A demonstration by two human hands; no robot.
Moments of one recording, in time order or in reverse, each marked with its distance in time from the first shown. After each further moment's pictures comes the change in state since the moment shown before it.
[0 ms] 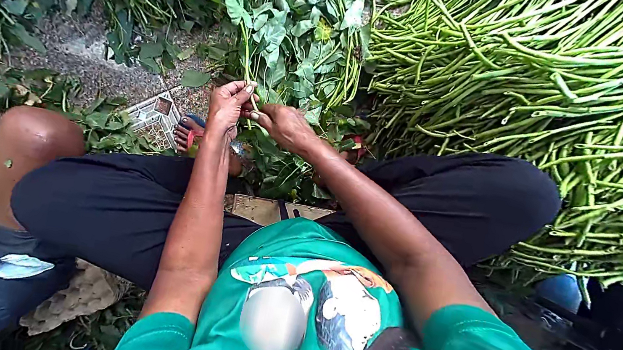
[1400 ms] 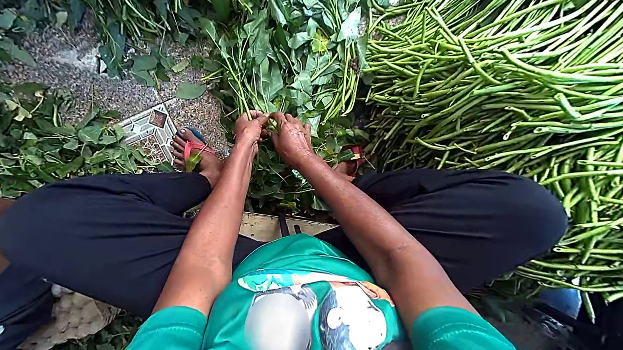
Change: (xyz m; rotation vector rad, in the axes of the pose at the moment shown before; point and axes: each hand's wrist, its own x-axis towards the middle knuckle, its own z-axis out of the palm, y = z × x) left_hand 0.053 -0.074 0.043 0.039 0.158 -0.277; right_hand 0.032 0.047 0.032 -0.122 0.112 0.193
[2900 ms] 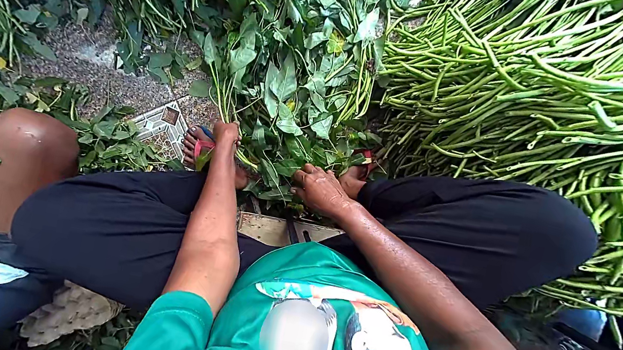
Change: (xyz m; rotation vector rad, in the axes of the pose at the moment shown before) left_hand 0.043 -0.016 -0.070 0.343 0.250 -0.109; right_hand -0.096 0.019 -0.008 -0.142 -0.355 -0.111
